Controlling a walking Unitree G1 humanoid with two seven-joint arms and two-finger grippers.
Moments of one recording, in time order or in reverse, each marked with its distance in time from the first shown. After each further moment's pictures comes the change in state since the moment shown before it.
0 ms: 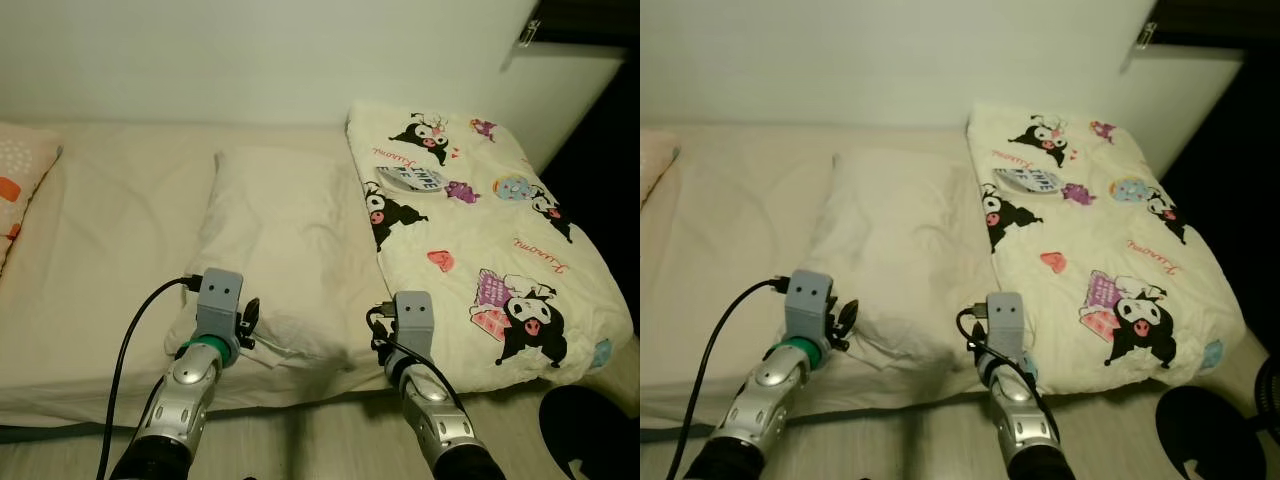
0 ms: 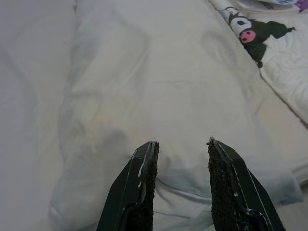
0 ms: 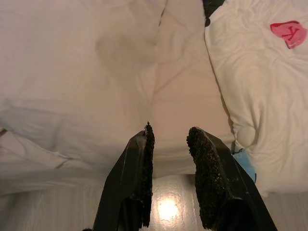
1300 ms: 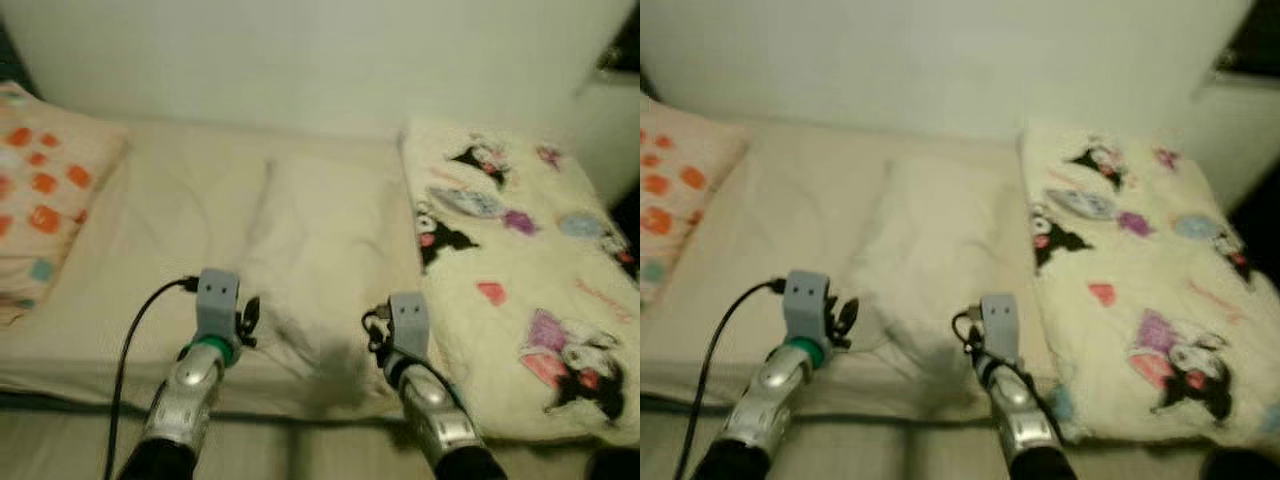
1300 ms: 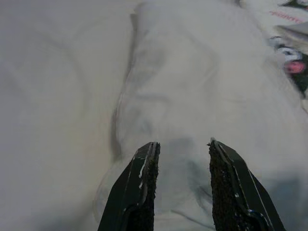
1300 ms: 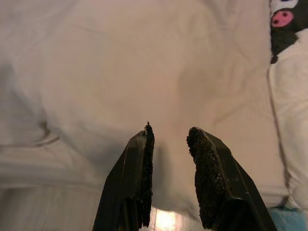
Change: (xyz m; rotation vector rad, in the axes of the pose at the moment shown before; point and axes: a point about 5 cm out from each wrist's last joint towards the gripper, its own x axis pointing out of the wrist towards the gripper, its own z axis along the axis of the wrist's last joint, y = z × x) left arm -0.001 -0.002 0.003 -0.048 -0.029 -0.005; right arm 0.001 0.007 0.000 -0.024 0.006 0.035
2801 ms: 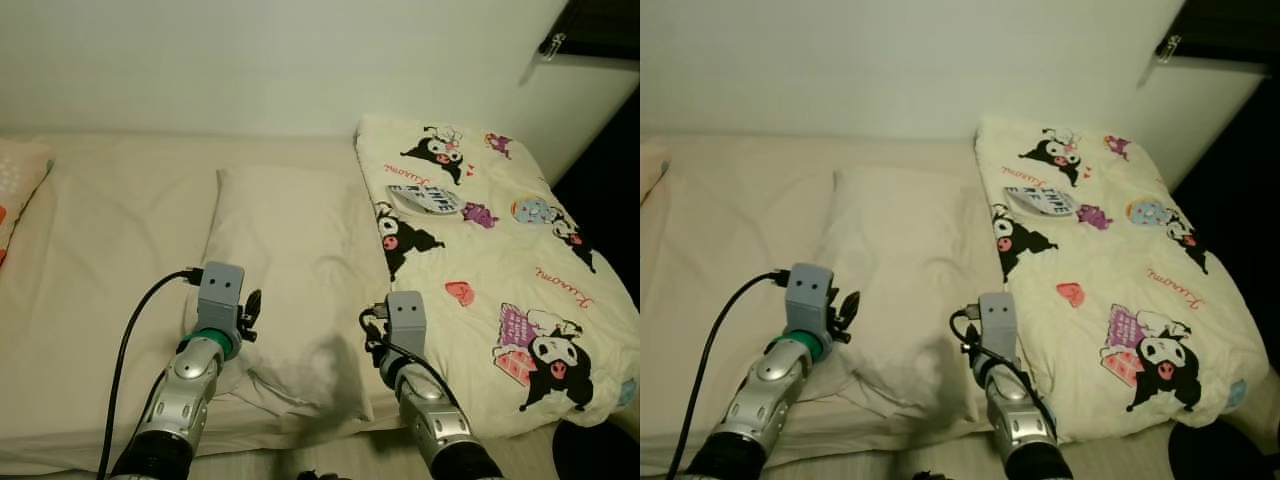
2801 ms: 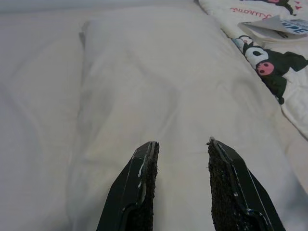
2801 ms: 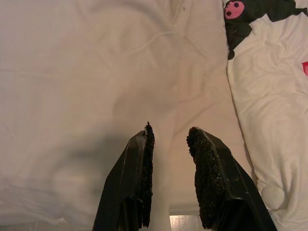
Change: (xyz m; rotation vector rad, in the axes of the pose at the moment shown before) left arm 0.002 0.000 0.003 0.059 -0.011 -0.006; right arm 0.000 -0.002 -0.003 0.002 0.021 -0.004
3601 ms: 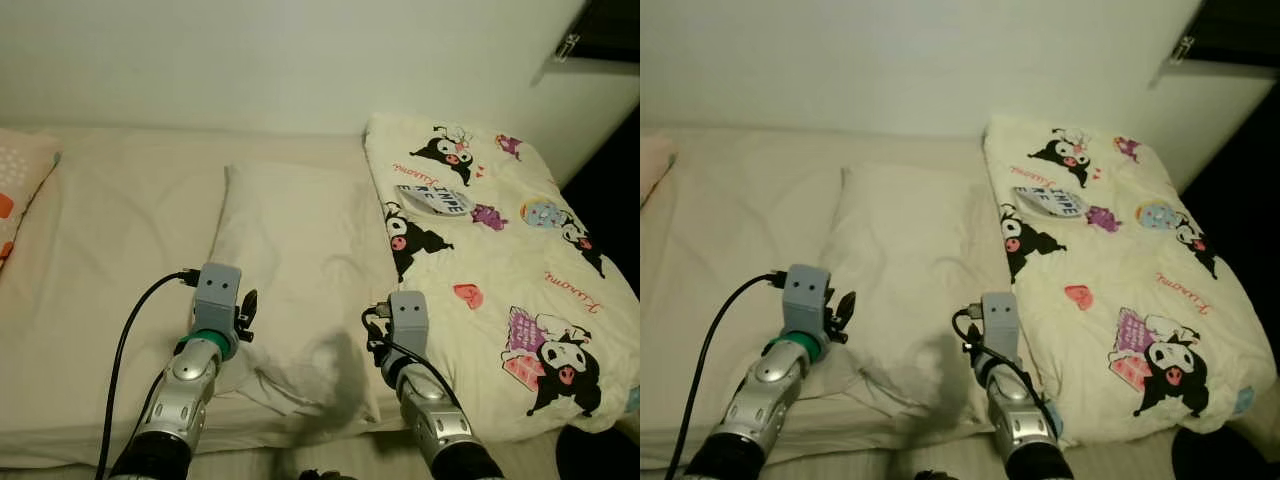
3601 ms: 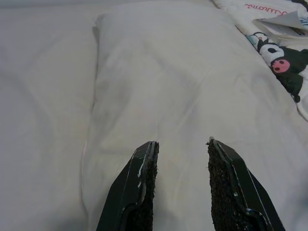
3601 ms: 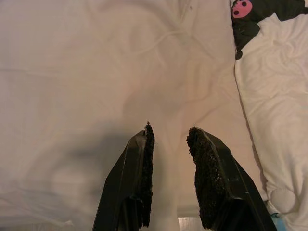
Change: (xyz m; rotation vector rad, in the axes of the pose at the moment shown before) left arm -0.001 0.002 -0.003 0.004 0.003 0.021; right arm 0.000 -0.002 0.000 0.021 -0.001 -0.007
